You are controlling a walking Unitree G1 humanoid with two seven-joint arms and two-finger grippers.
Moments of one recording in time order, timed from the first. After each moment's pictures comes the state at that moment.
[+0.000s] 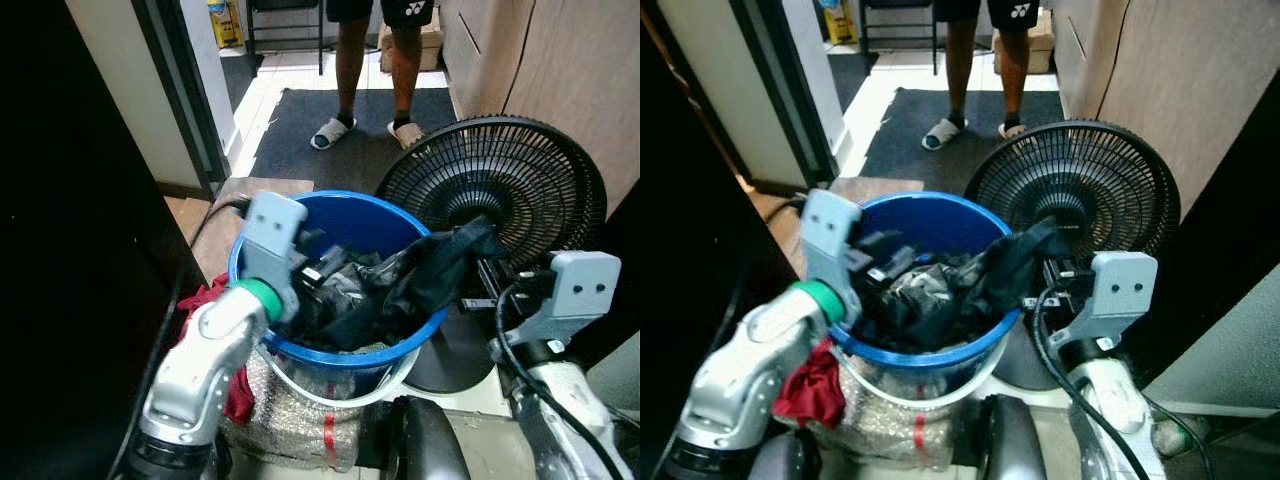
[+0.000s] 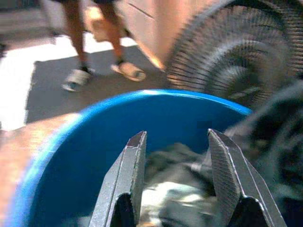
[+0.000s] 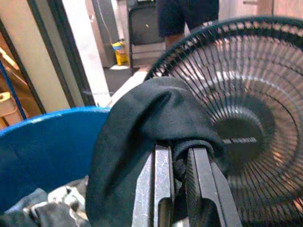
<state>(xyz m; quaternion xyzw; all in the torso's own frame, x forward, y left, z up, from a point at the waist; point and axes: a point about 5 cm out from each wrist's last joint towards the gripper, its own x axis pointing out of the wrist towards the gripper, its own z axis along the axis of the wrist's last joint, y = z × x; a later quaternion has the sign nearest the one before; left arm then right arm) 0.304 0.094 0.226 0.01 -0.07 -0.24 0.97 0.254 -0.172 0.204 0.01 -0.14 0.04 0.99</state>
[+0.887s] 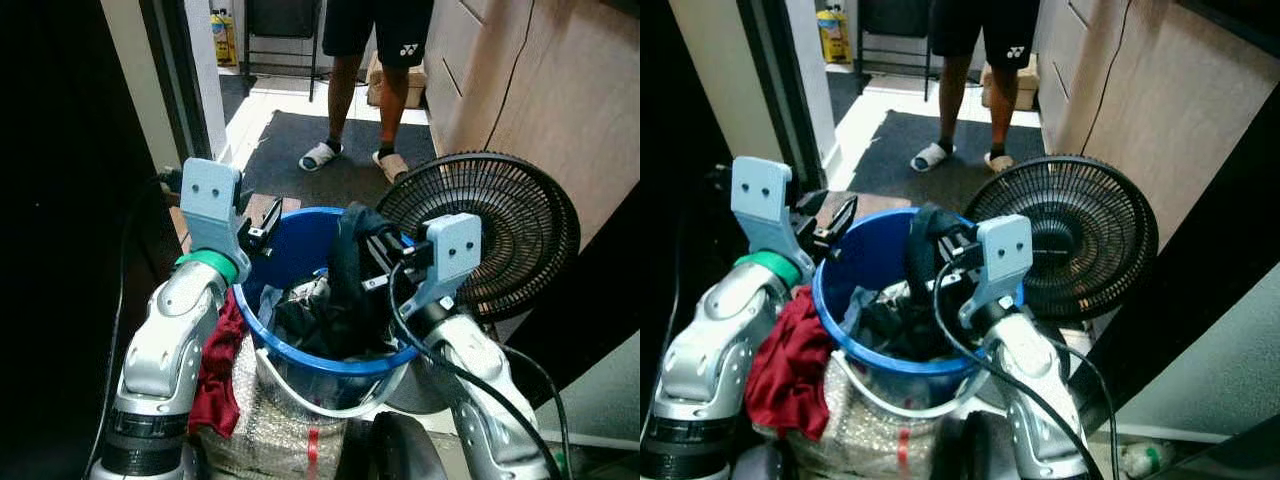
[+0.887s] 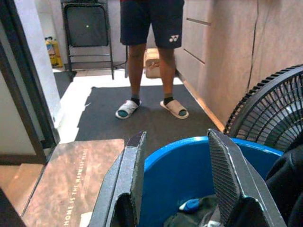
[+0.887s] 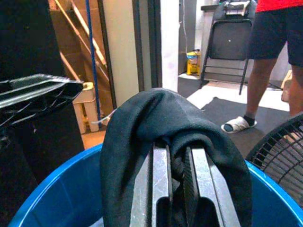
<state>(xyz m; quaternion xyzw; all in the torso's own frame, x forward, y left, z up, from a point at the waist) 0.318 0.127 0.234 -0.01 -0.10 -0.13 0.99 0.293 -0.100 0.206 0.03 -0.14 0.20 0.97</state>
